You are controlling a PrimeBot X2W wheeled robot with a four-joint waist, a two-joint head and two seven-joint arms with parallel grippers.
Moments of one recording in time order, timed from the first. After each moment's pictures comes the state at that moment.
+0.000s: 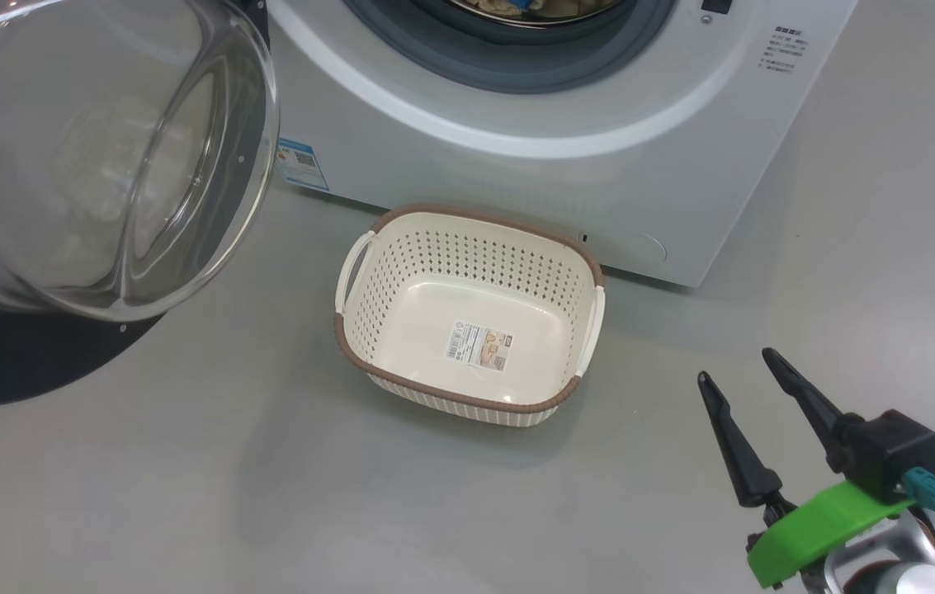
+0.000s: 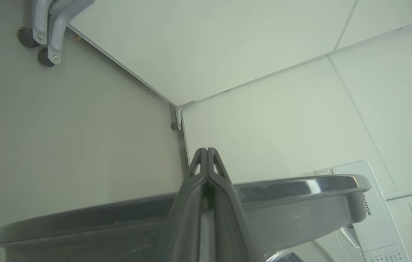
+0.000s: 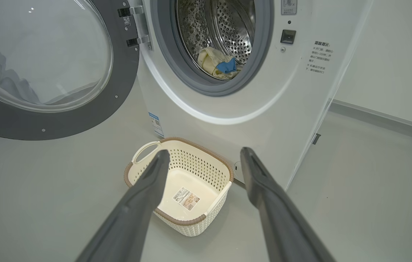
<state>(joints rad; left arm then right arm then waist) -0.51 0.52 0.23 0.52 -1.63 -0.12 -0.03 0.11 -0.10 0.09 -0.19 0.09 0.13 0.01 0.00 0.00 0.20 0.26</state>
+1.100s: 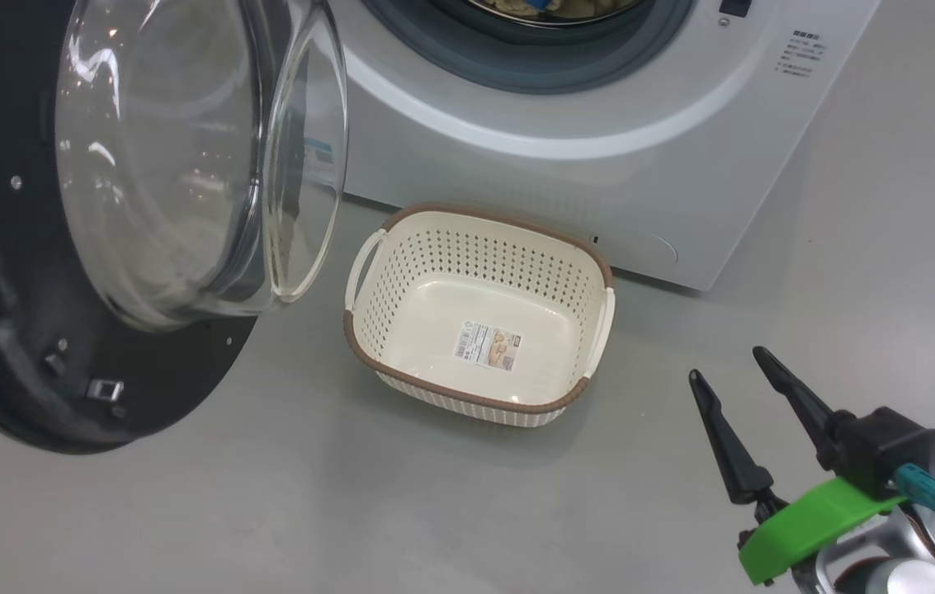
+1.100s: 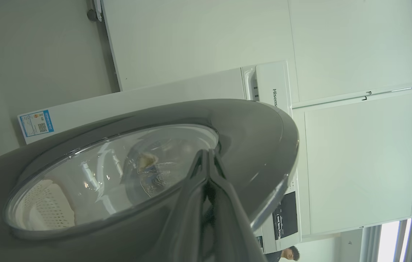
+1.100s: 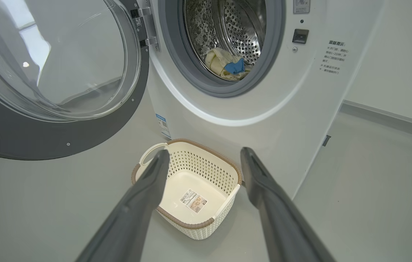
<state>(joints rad) -0.37 0.31 0.36 0.11 -1.72 -0.12 0.37 0.10 -0.10 0.11 -0.18 0.09 0.13 0.01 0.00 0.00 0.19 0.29</state>
